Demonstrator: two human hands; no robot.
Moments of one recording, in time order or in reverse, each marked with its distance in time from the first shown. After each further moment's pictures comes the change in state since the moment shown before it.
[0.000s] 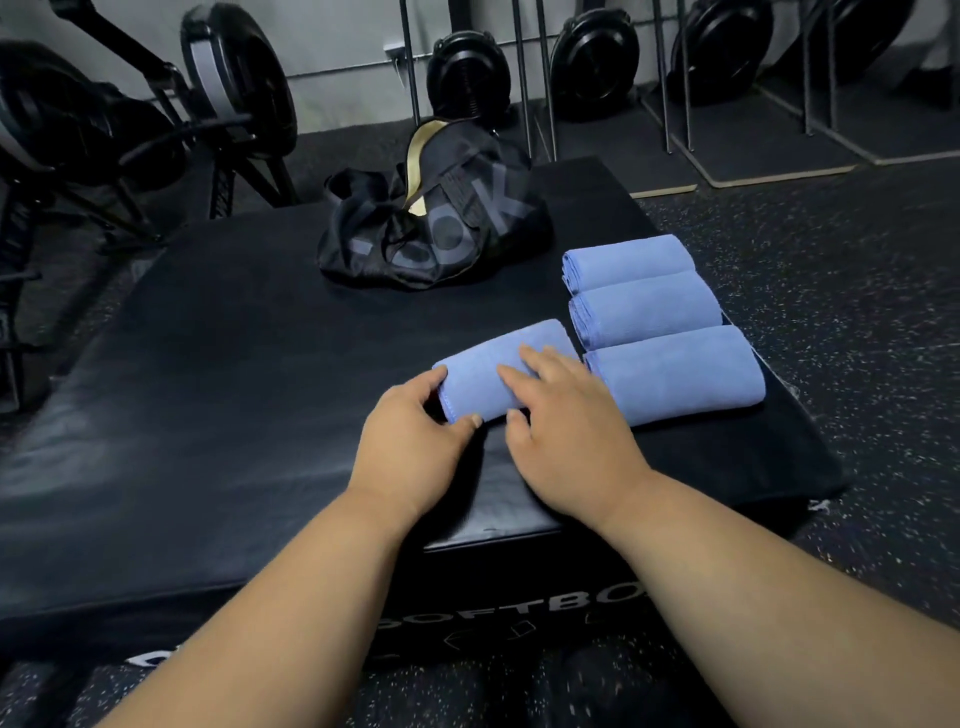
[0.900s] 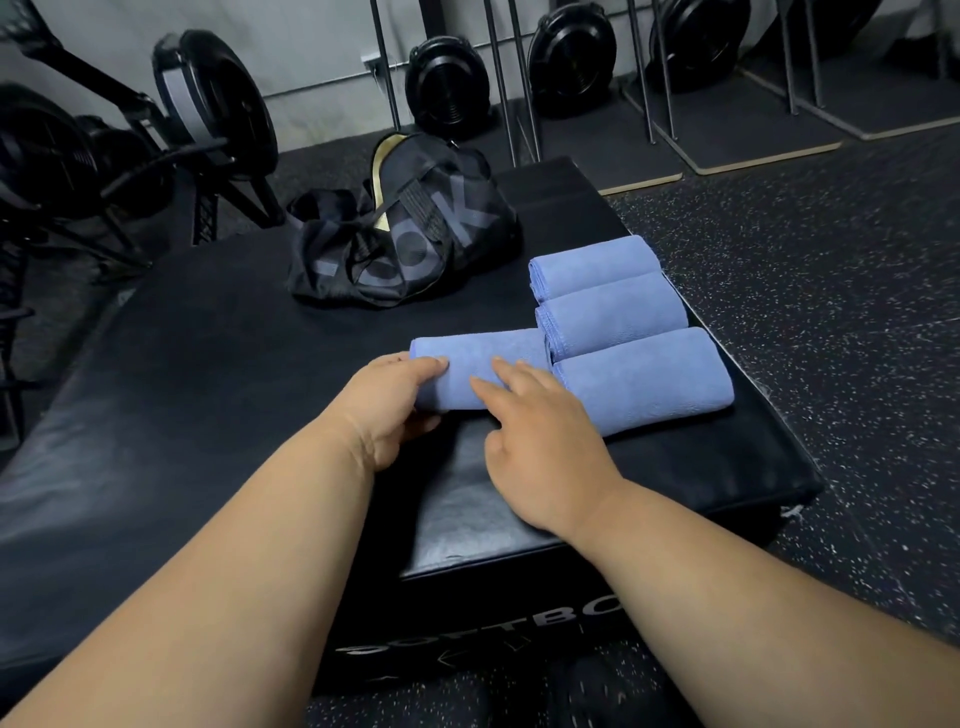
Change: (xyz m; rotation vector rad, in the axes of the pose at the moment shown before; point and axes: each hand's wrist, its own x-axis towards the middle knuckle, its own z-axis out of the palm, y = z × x) left_hand 0.068 0.038 0.011 -0.556 -0.214 -0.426; right_hand 0.001 0.016 -0.004 0.098 -0.033 0.024
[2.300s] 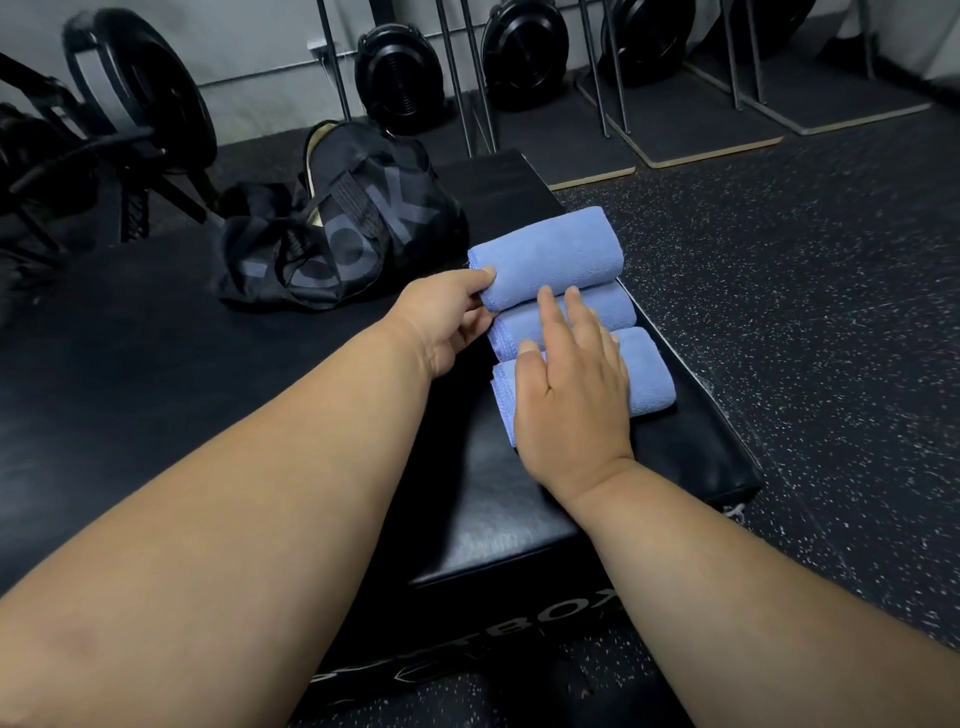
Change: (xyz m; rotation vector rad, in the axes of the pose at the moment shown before) left_hand 0.055 0.057 0.117 -0.145 -0.169 0.079; right_hand 0.015 0.053 -0.025 0.109 0.455 0.293
